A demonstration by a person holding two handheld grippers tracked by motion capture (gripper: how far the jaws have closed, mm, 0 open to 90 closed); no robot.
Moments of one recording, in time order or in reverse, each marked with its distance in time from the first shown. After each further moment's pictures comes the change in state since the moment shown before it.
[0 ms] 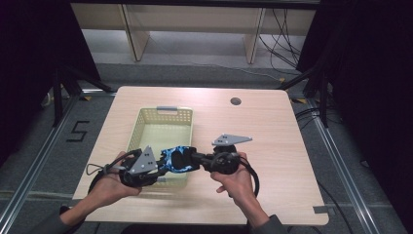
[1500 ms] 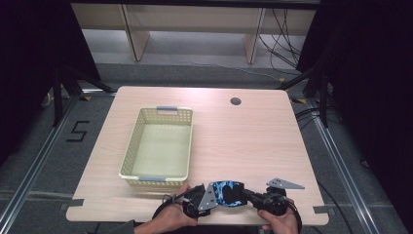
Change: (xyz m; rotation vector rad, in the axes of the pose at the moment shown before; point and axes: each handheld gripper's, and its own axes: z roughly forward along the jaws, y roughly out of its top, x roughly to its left) left arm -0.125 0.018 0.135 -0.032 -0.141 0.099; right arm -0.063 -0.156 -0.088 -0.009 -0.163 0.256
